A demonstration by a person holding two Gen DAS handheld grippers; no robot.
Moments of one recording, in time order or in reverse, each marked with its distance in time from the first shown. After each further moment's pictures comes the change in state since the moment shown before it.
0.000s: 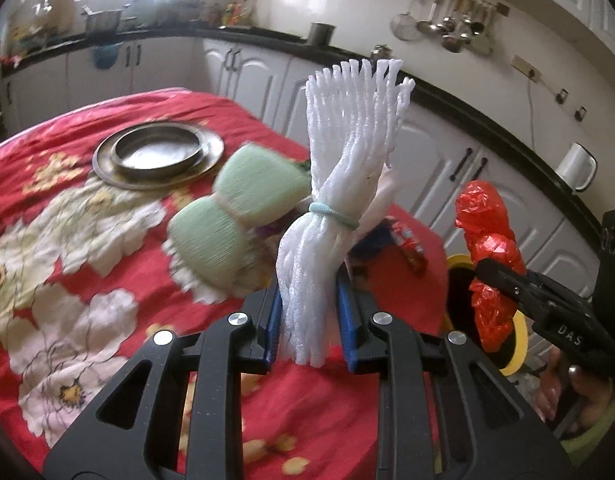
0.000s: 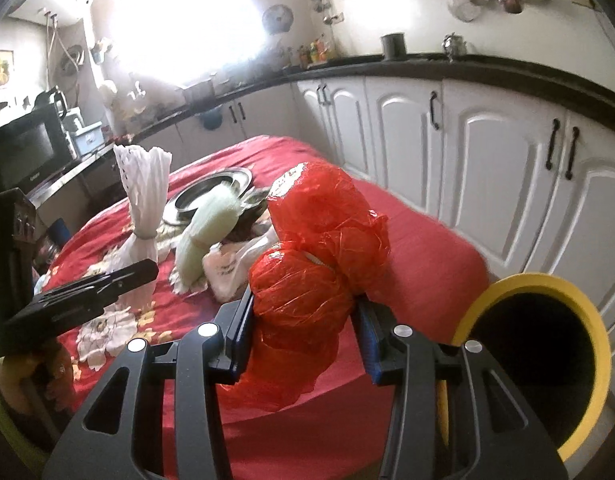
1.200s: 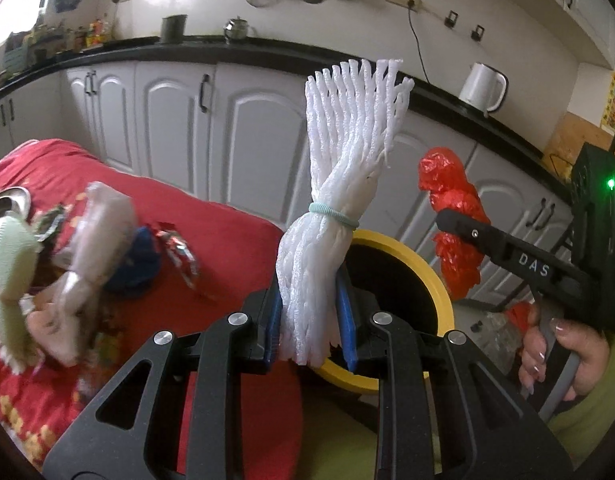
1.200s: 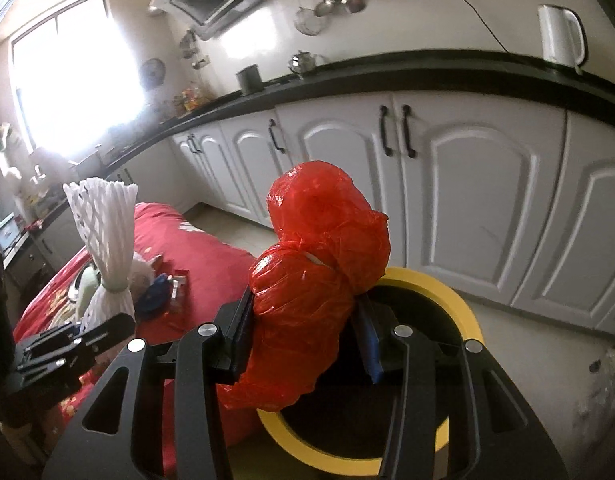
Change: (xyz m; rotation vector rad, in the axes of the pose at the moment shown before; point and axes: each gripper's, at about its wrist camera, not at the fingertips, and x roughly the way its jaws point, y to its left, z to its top) left arm 0.071 -0.173 -0.005 0.292 0.087 -0.289; right arm -0.092 -0.156 -0.022 0.294 -0.101 -0.320
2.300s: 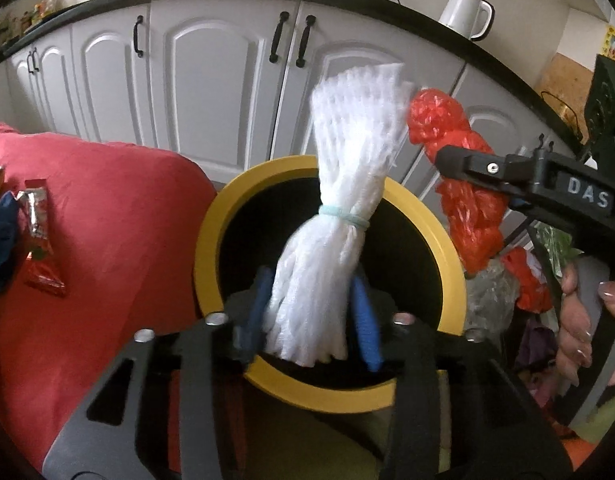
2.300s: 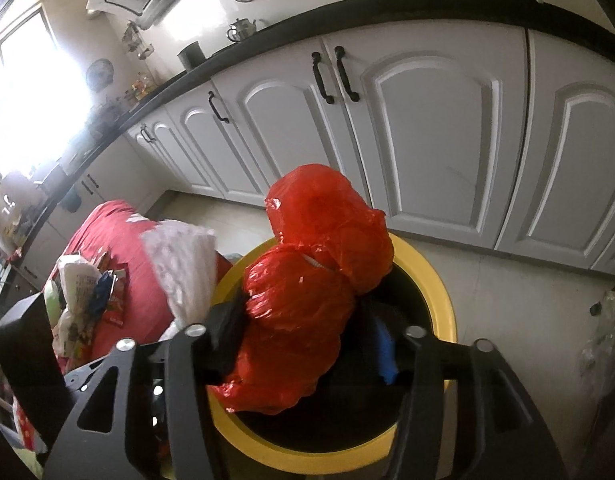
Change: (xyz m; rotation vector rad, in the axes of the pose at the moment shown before) left arm 0.116 -0.042 -0.030 0.076 0.201 -0.080; right arm 0.036 -0.068 -0.013 0.162 0.131 -0.064
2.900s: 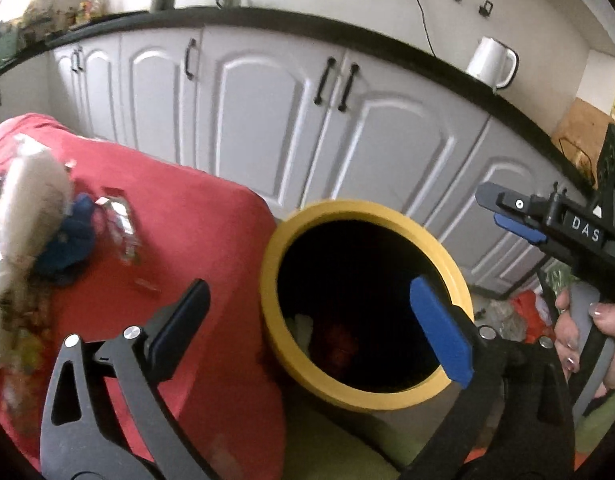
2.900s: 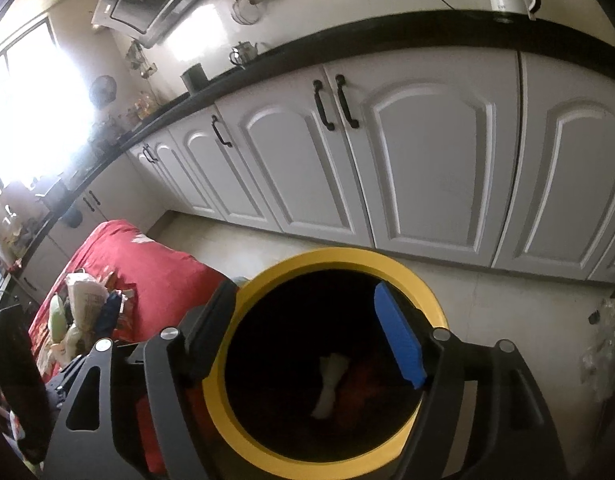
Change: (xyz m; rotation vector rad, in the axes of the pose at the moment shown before) left arm -0.056 0.033 0.000 -0.094 -0.148 0.083; right arm -0.021 0.009 0.005 -0.011 -0.092 0.003
